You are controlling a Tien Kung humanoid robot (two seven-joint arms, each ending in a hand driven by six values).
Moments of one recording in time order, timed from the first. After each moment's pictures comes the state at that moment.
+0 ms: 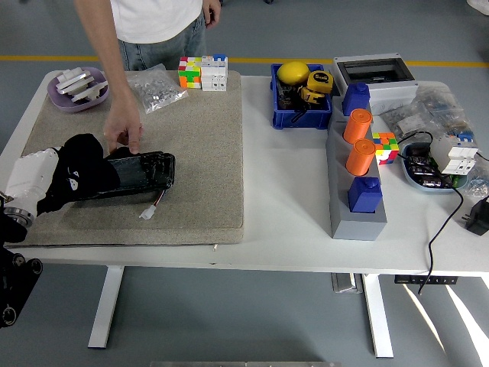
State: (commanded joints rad) left arm -0.24 0.27 -1.42 -0.95 2.27 0.31 -0.05; right arm 0.00 -0.21 1.74 0.18 -1.09 0.03 -0.12
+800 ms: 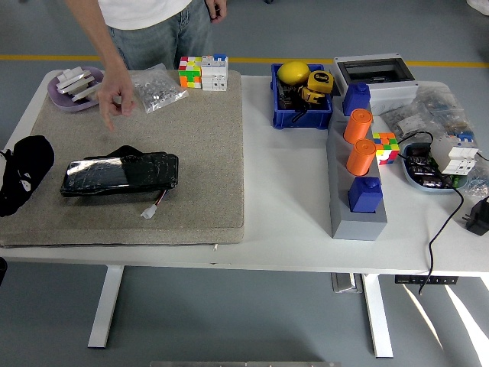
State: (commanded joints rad) left arm -0.25 0.29 -1.58 -0.82 2.25 0.33 -0.12; right arm 0.01 -0.20 1.74 0.18 -1.09 0.02 -0.13
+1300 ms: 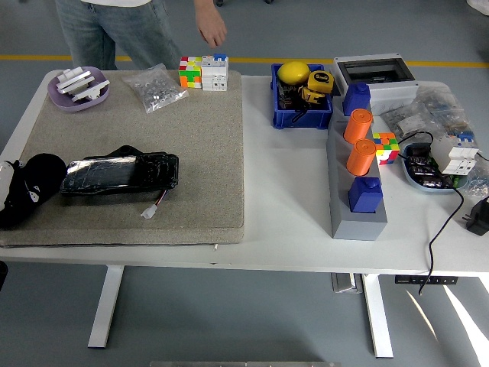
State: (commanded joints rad) left arm -0.24 0.29 -1.59 -0.81 2.22 0.26 -0.14; right arm 0.01 -0.19 1.75 0.18 -1.10 0.03 -0.12
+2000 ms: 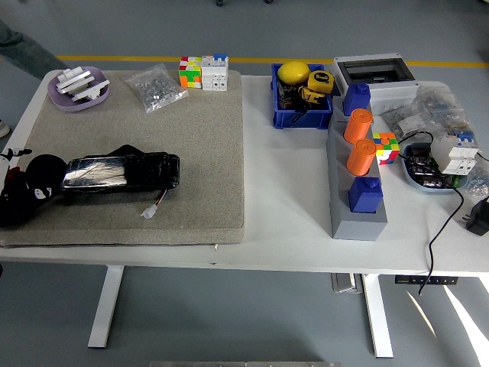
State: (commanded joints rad) left arm -0.17 0.29 -1.61 -0.96 2.11 0.26 -0.16; right arm 0.01 -0.20 1.75 0.18 -1.10 0.02 -0.13
